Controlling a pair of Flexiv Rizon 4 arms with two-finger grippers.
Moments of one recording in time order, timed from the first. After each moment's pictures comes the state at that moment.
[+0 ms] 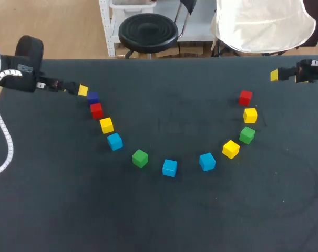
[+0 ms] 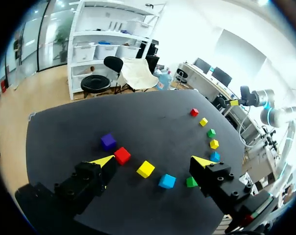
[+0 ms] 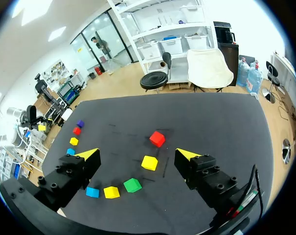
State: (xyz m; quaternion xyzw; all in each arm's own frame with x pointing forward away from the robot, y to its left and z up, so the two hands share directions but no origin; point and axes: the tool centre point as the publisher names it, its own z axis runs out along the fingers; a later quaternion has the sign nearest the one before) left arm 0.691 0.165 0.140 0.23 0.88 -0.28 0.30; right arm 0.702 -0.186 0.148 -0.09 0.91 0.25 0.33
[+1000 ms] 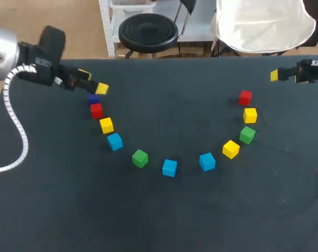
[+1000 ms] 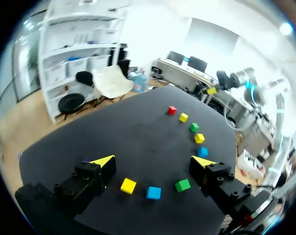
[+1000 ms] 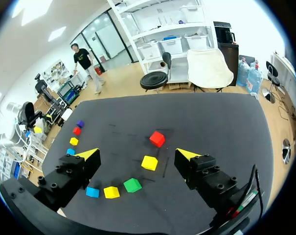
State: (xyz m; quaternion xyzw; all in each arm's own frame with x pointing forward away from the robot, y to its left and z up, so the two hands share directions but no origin) left arm 0.682 0.102 0.161 0.38 0.82 -0.29 0.32; right arm 0.702 -0.186 0.148 -0.09 0.91 0.25 0.33
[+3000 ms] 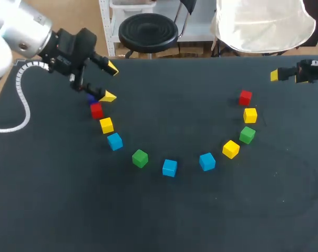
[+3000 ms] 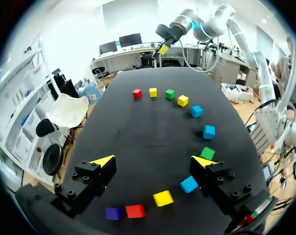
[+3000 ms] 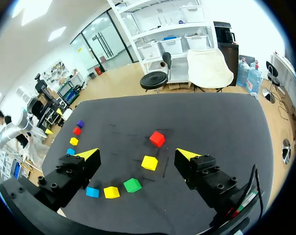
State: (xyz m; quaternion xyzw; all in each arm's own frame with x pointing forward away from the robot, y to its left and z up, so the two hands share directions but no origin) left arm 0.725 0.078 0.125 0.67 0.64 -0.23 0.29; right arm 0.702 -0.186 0.148 -0.09 0.91 0.25 0.33
